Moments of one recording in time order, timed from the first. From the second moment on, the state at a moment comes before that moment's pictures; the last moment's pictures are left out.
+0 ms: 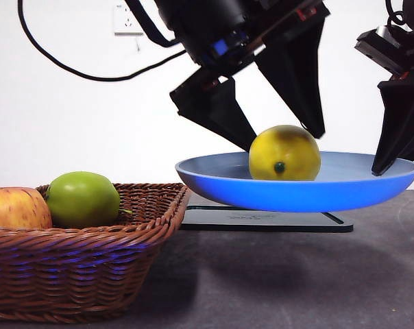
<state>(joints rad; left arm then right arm) -0.94 1.64 1.28 -0.58 0.16 -0.12 0.20 1.33 0.91 -0.80 -0.49 0.13</state>
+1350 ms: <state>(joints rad) -0.92 1.15 1.42 -0.96 0.16 -0.11 0.08 2.11 1.66 -0.75 -0.48 0.29</state>
